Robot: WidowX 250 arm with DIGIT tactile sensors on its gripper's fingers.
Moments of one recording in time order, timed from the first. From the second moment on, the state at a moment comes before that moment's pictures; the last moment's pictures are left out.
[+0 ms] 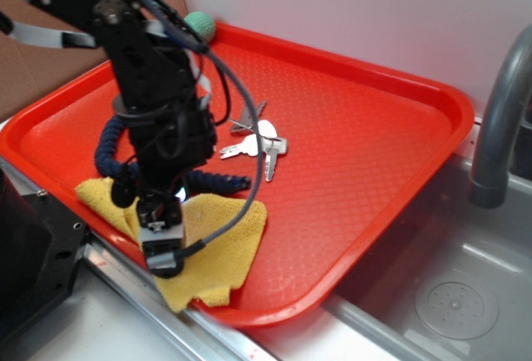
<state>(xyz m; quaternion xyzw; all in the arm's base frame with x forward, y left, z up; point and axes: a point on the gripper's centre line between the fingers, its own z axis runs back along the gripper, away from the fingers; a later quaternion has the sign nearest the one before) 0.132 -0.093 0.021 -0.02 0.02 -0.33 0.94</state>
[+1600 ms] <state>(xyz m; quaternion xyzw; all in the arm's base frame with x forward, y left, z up) 0.171 -0.001 0.169 0.02 -0.06 0.00 1.00</state>
